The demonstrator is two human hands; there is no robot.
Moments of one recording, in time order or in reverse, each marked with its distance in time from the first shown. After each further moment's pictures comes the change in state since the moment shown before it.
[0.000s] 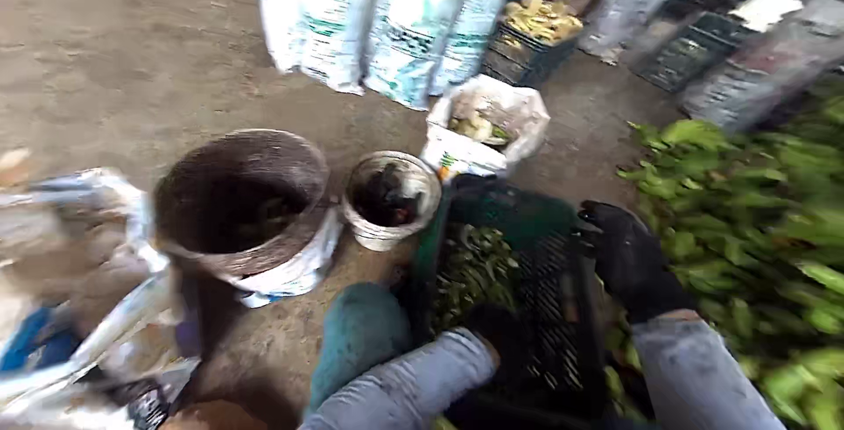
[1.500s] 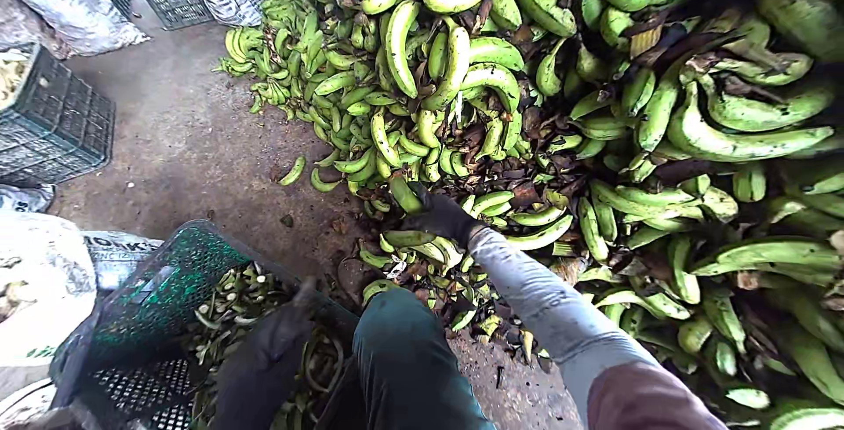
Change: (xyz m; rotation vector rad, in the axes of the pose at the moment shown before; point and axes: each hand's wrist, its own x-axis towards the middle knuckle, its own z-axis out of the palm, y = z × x) left_hand 0.033 0.134 0.040 0.142 0.370 0.774; right_hand -0.188 0.257 -0.306 -0.244 0.319 0.466
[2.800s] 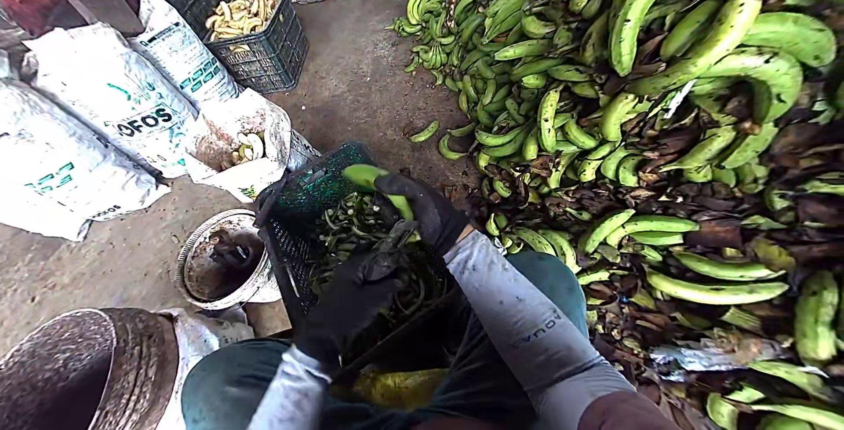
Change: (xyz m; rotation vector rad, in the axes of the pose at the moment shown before) left_hand -0.063 -0.008 -0.053 -0.483 -0.078 -0.151; right_hand -0.068 -0.227 0.165 1.047 -0.706 -0.326
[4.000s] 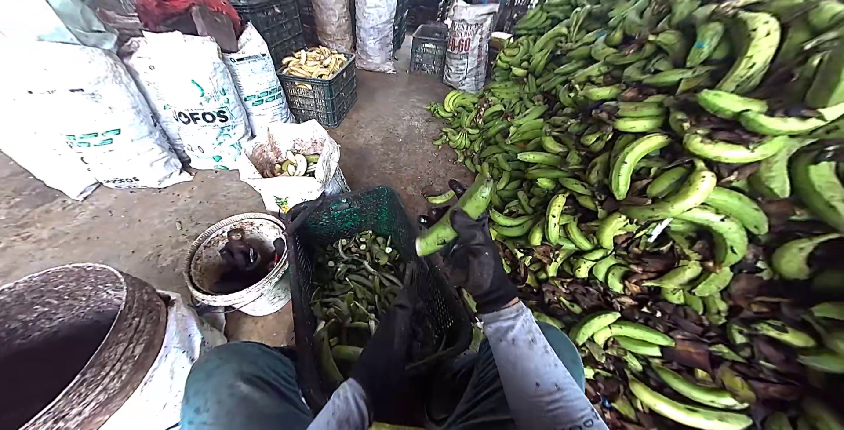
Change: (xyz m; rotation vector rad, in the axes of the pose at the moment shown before) left_hand -0.016 -0.042 0.044 -0.602 0.092 -0.191; right_hand -0.021 -0.024 0.032 -0.016 0.160 -0.418
